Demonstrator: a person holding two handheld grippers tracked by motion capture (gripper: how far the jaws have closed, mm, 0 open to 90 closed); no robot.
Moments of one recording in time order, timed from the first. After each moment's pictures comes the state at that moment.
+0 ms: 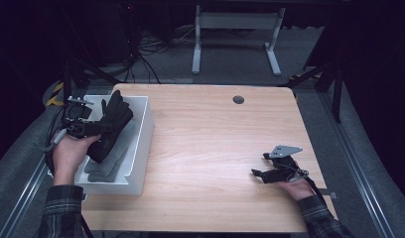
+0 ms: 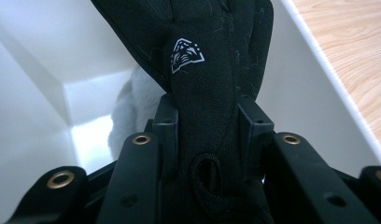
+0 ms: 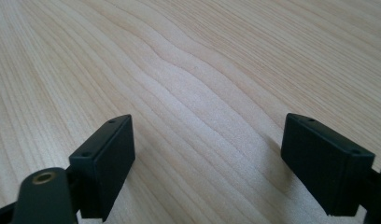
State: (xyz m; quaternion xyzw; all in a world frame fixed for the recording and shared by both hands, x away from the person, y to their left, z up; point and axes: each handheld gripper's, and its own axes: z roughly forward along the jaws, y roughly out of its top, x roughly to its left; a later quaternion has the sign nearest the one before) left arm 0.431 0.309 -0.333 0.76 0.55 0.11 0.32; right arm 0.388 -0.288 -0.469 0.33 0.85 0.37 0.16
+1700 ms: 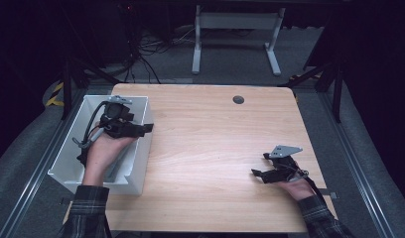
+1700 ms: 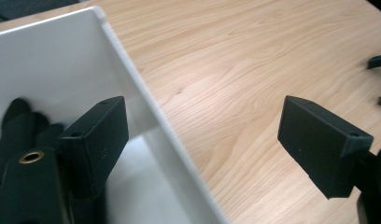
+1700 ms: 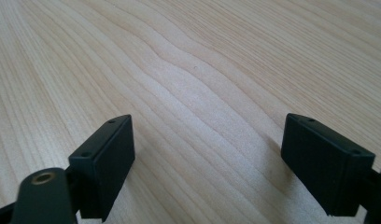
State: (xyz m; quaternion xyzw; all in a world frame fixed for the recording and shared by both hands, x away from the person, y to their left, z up) left arm 0.426 0.208 -0.314 0.80 0.44 0.12 0.38; right arm 0.388 -0.288 -0.469 0.33 0.85 0.37 0.16
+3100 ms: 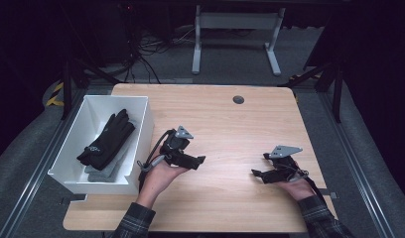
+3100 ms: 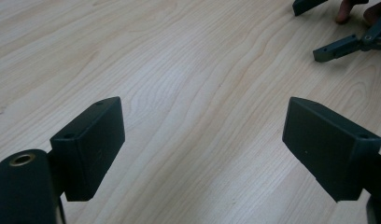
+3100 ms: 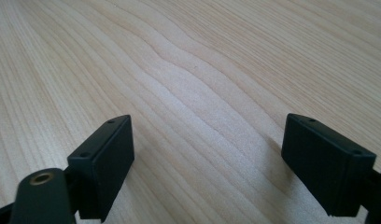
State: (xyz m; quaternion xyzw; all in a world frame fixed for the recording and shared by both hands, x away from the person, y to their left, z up) left arm 0.397 0.076 -0.393 0.86 0.34 0.08 0.38; right arm 0.388 -0.288 -0.469 0.33 0.85 0.37 0.16
